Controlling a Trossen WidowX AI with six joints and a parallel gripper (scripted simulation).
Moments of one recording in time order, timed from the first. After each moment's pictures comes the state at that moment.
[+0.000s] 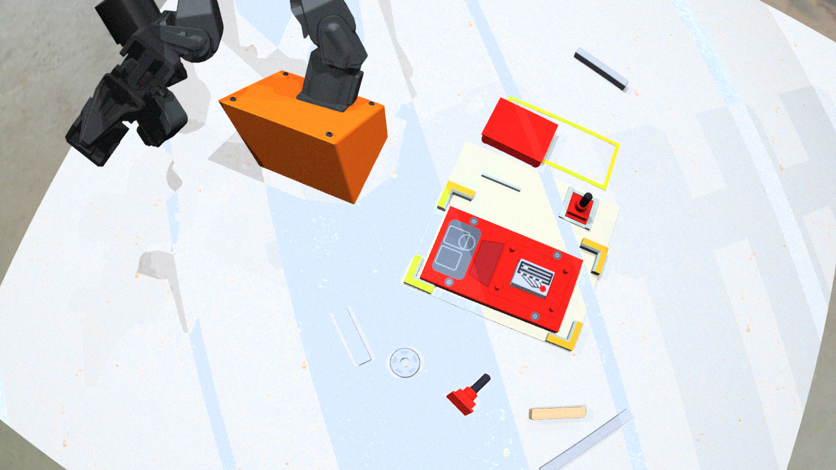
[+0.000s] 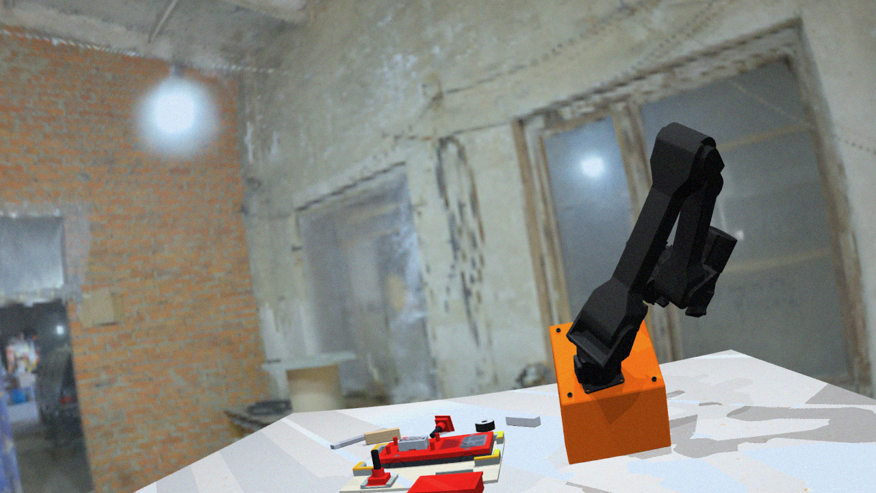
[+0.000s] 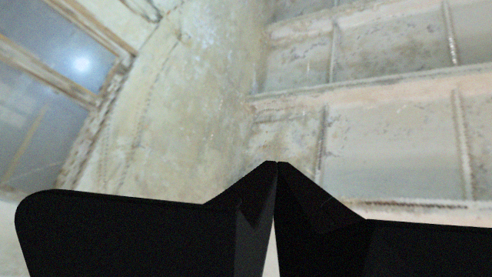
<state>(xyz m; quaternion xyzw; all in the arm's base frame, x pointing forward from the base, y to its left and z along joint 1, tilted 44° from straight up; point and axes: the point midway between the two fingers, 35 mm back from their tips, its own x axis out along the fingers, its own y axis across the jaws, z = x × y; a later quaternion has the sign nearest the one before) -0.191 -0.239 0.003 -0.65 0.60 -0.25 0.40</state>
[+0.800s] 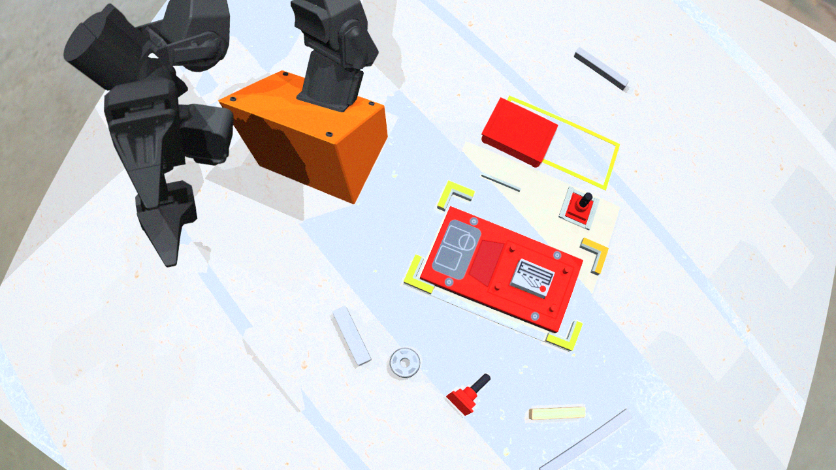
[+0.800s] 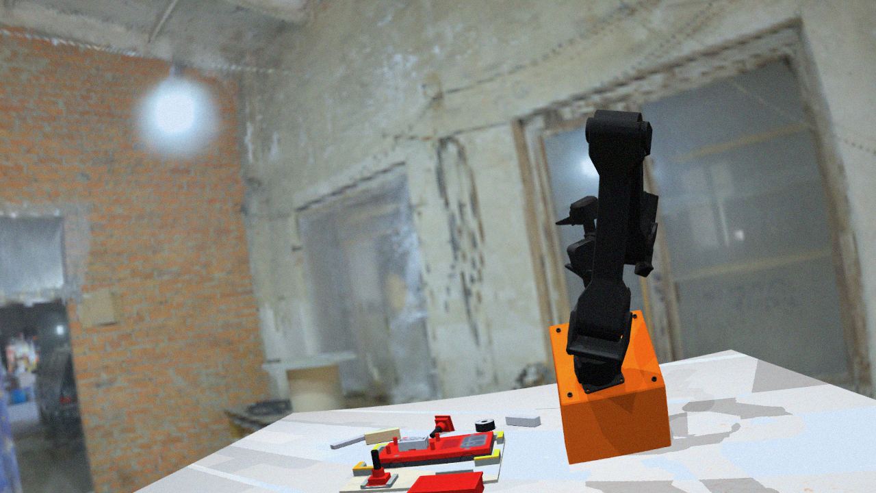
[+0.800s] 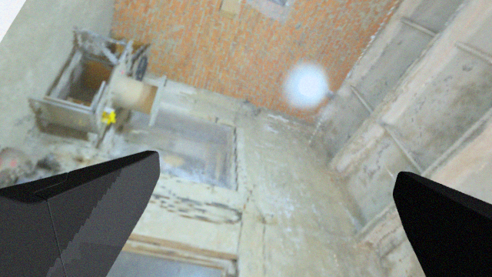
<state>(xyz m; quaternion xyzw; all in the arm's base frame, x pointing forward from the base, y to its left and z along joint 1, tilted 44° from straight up) -0.061 -0.321 -0.006 -0.49 0.39 -0.25 0.73</state>
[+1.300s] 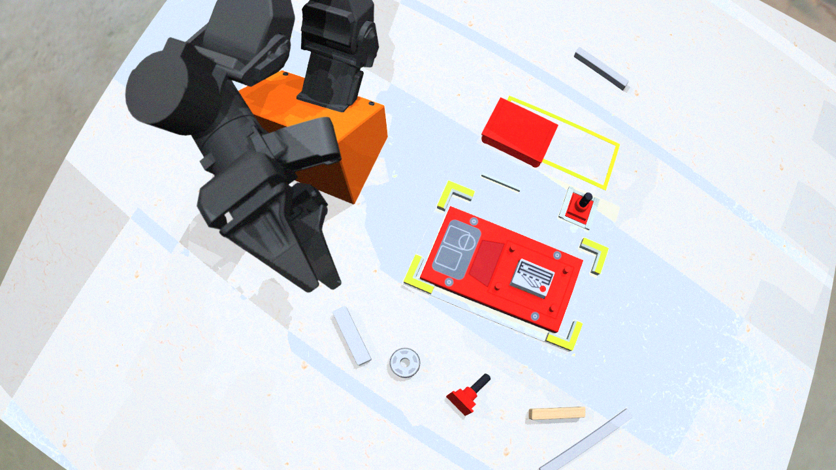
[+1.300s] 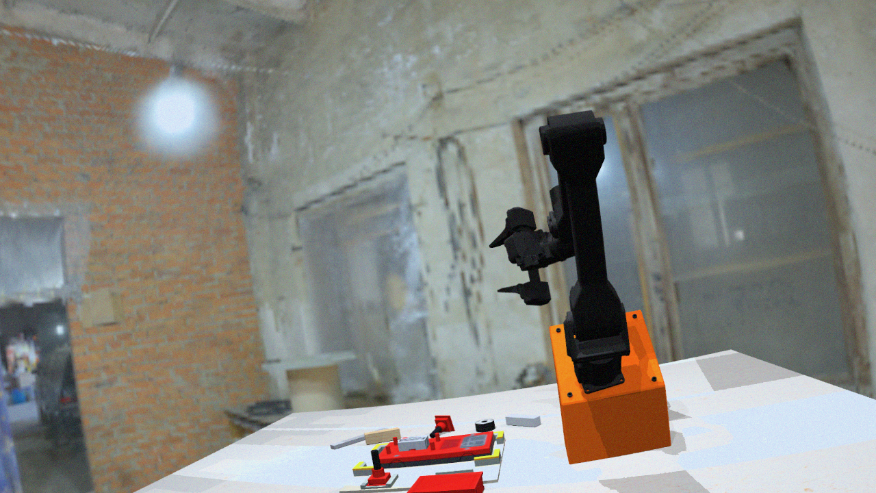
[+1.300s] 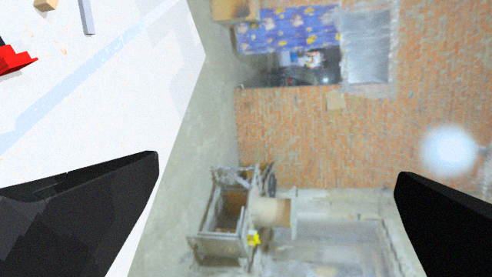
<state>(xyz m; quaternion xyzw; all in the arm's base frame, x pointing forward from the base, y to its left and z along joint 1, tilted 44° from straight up) 0.079 -0.318 -0.004 -0.28 0.29 -0.13 0.91</state>
